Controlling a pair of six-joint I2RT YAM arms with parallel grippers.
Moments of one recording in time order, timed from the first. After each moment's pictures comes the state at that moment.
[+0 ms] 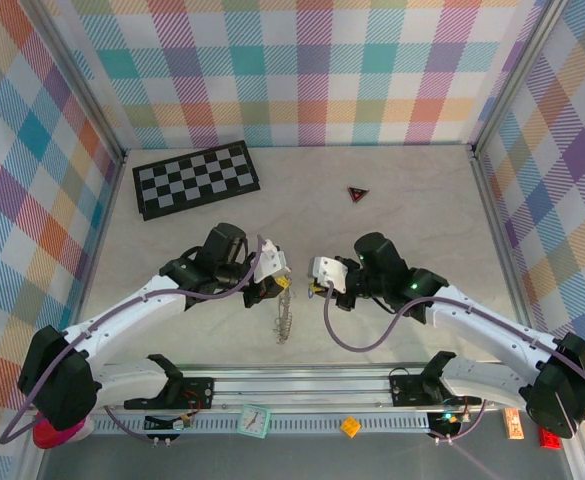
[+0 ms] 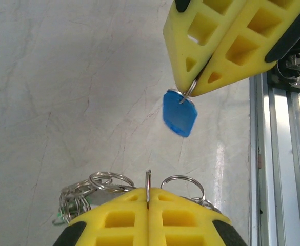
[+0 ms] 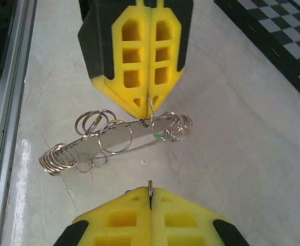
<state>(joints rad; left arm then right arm) -0.65 1.17 0.80 -0.40 0.57 0.41 0.80 1.07 0.74 -0.31 -0.39 -0.59</state>
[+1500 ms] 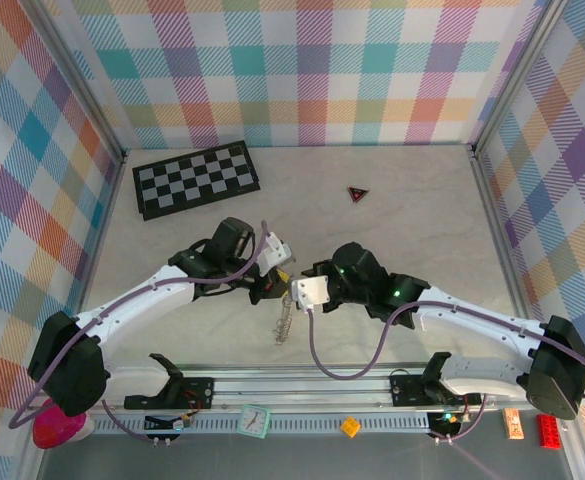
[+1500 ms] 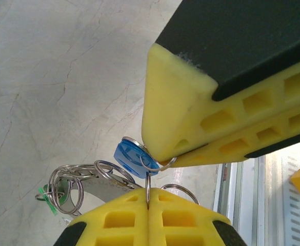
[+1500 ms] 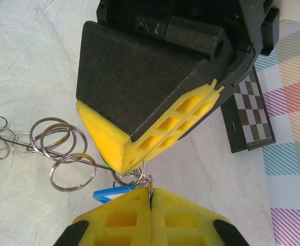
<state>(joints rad) -0.65 1.26 0.87 -0.45 0.63 0.24 0.97 1.14 0.76 -0.20 -0.09 -0.96</state>
